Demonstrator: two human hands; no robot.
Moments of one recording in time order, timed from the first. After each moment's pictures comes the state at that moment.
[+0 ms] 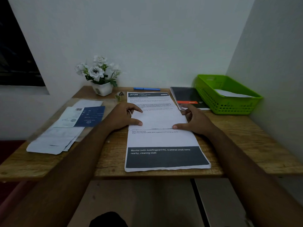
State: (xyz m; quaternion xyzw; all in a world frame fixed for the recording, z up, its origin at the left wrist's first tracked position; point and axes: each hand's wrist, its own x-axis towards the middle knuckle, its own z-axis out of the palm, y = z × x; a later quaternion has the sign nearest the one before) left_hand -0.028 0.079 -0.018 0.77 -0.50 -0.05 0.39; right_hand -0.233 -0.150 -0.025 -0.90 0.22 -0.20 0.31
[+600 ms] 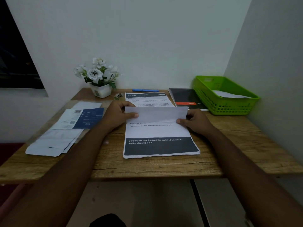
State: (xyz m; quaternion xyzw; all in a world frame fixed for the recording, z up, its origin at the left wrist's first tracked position) left_hand -0.026 0.080 -0.018 0.72 -0.43 -0.07 0.54; right_hand -0.233 -0.153 -0.028 -0.87 0.22 -0.22 0.37
